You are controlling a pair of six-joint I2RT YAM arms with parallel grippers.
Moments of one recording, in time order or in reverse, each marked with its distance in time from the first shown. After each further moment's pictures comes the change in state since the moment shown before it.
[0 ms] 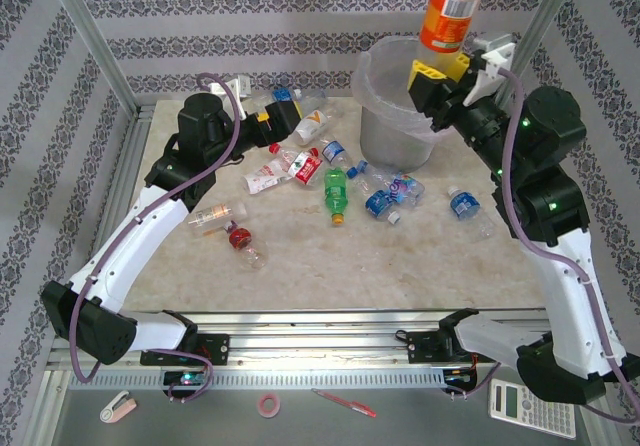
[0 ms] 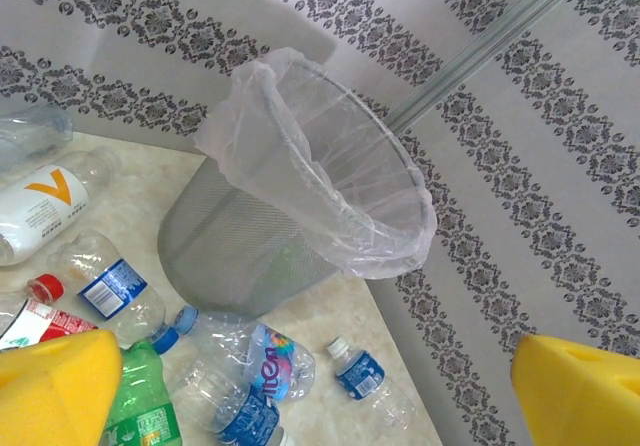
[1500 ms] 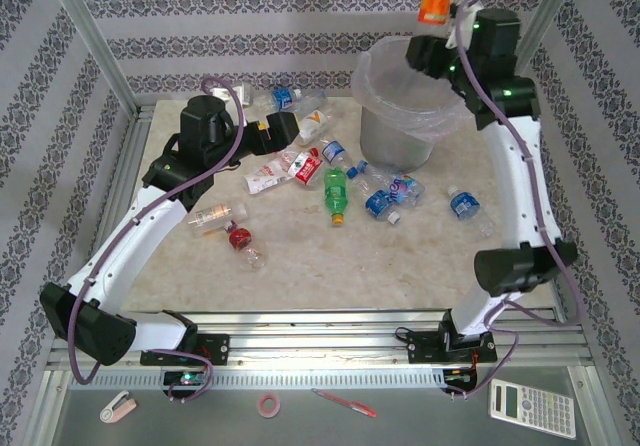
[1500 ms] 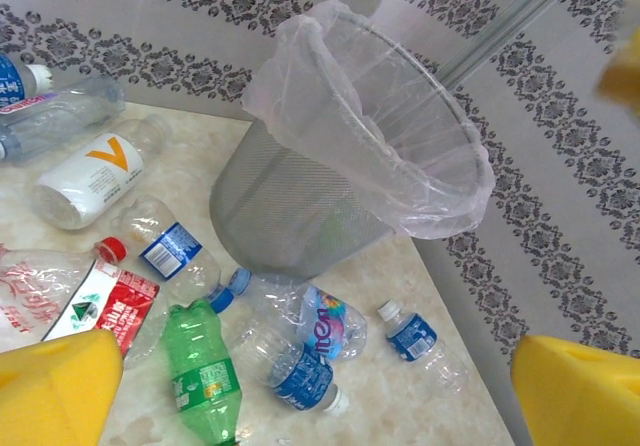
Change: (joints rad) left arm 0.000 -0.007 0.020 -0.148 -0.033 0.100; right arm -0.275 0.593 0.428 -0.388 -0.092 0.183
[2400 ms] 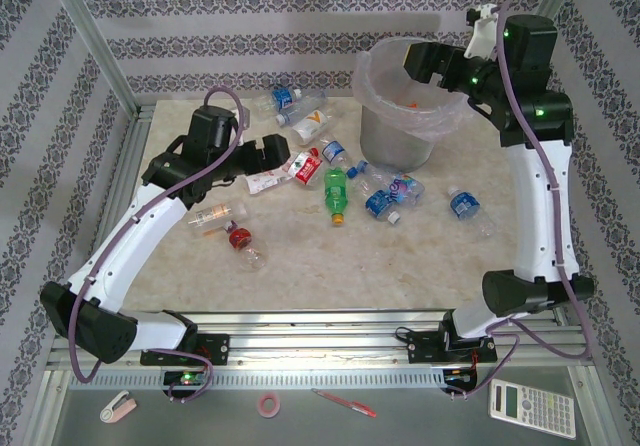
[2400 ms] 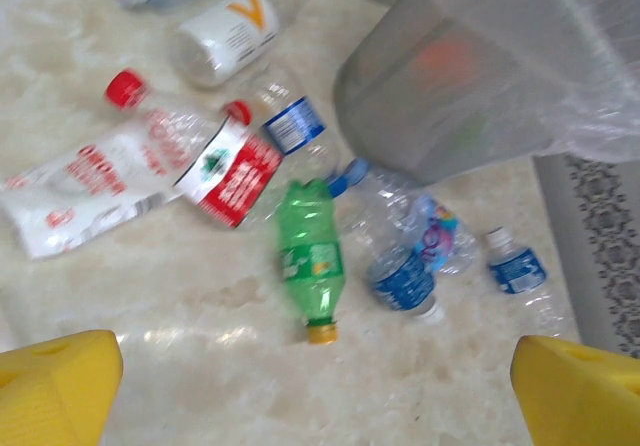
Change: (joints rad) left arm 0.000 0.014 0.027 -0.361 -0.105 -0.022; right arm -0.036 -0.160 -0.003 -0.101 -0.208 0.053
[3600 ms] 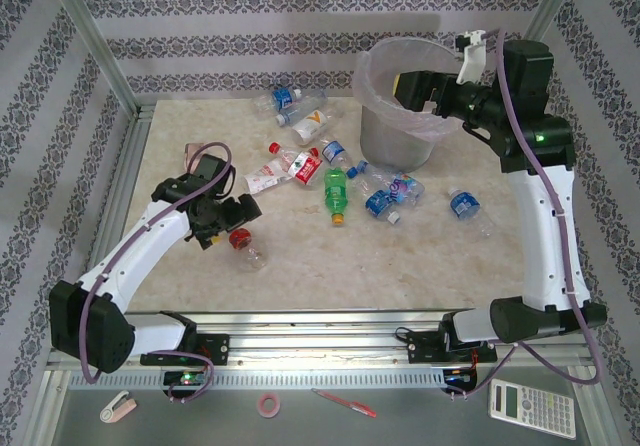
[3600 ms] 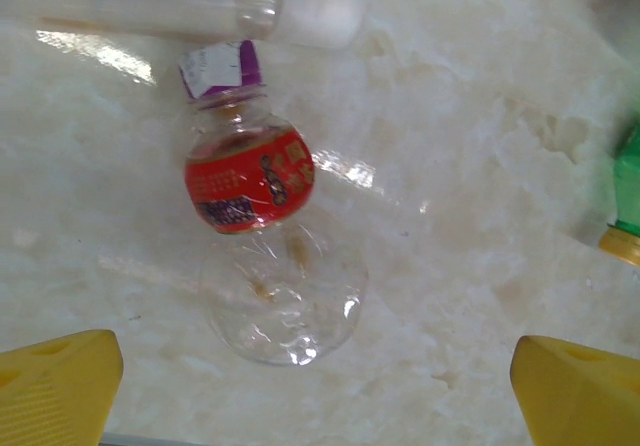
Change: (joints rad) left arm 0.104 -0.055 -0.366 -0.248 -0.029 -0.270; right arm 0.047 -0.147 -0.201 0.020 -0.096 -0.012
